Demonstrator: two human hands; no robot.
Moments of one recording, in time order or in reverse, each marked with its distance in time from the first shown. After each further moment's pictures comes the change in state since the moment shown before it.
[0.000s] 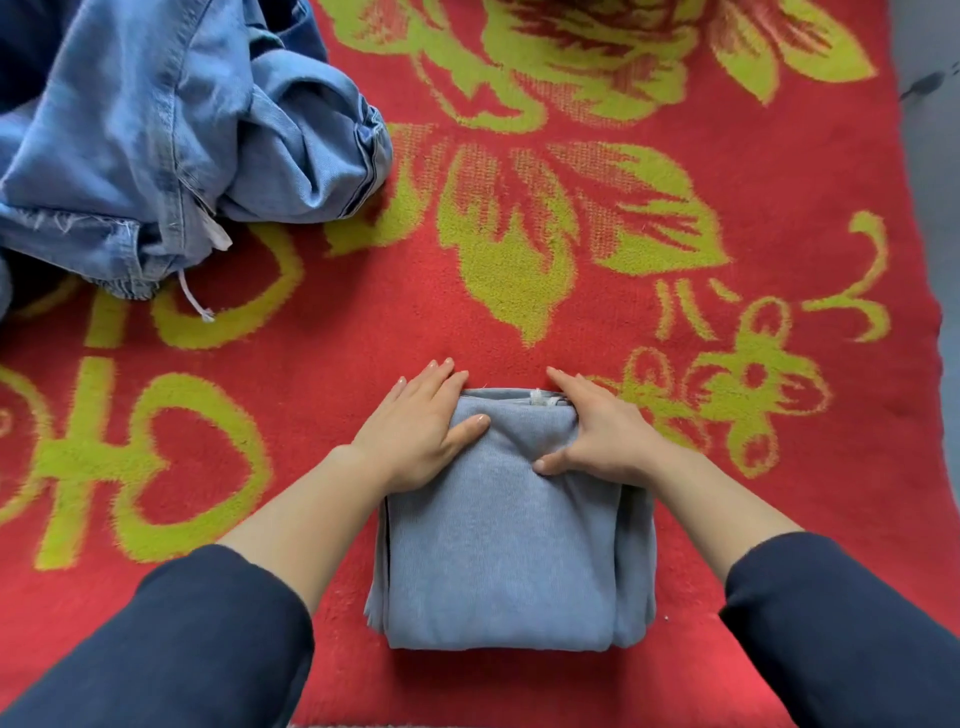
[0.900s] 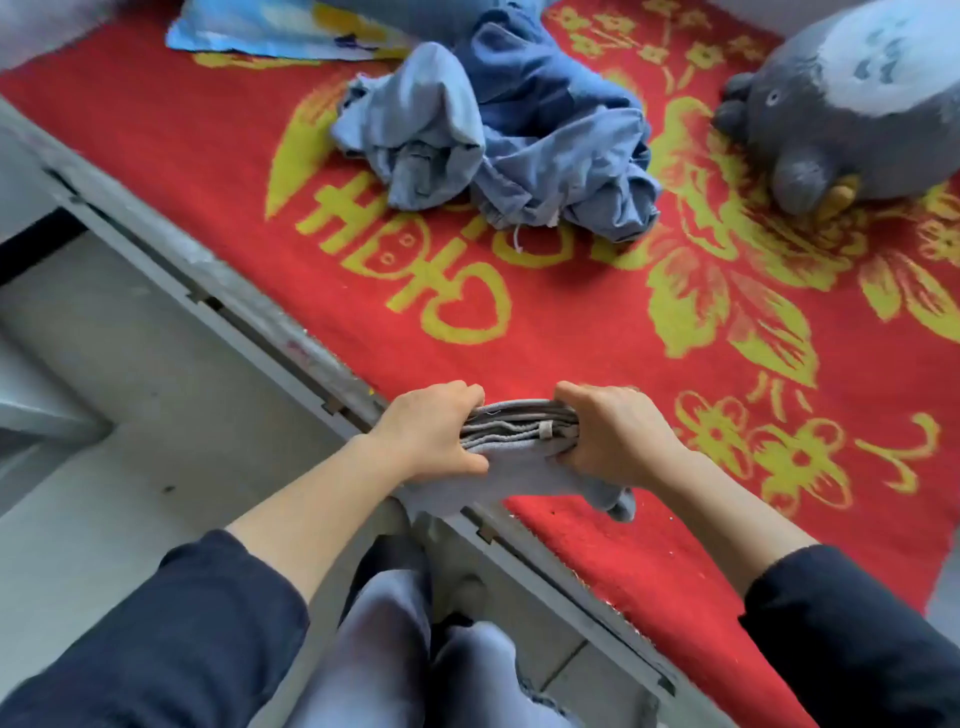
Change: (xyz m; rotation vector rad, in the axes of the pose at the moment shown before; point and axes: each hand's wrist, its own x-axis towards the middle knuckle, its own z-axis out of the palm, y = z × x) left_hand -0.374 0.067 0.037 -0.073 0.435 -0.321; right_hand -0.256 -0.158 0.053 -0.644 0.275 -0.841
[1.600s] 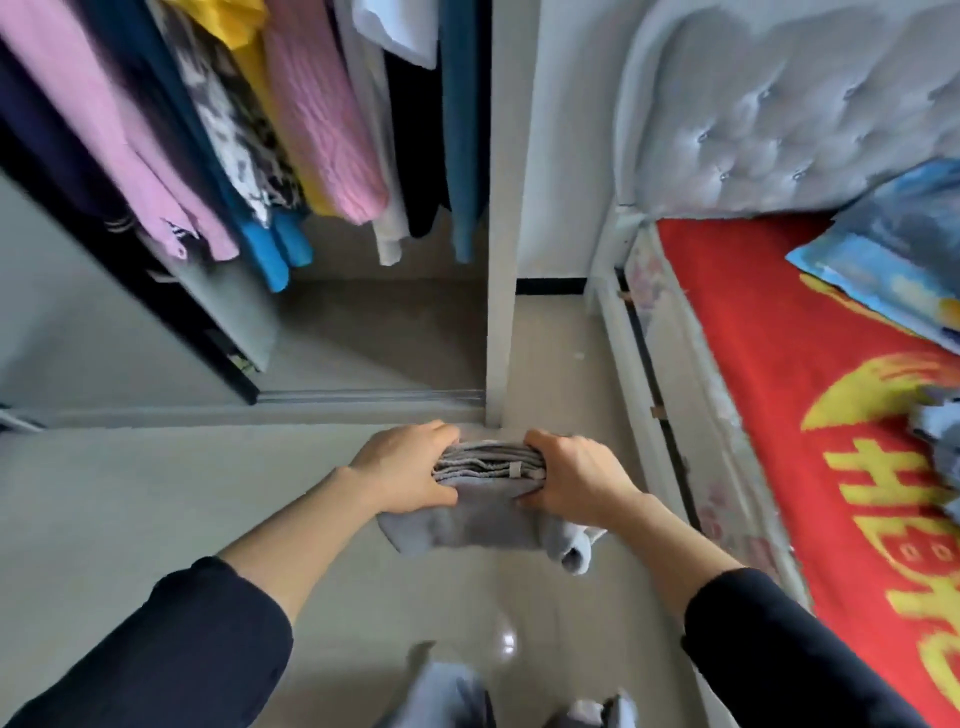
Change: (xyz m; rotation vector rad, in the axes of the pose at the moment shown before) left_hand -0.541 -0.387 -0.056 -0.145 0.356 -0.852; right_hand 0.174 -0.663 0.051 -0.066 -0.235 -0.822
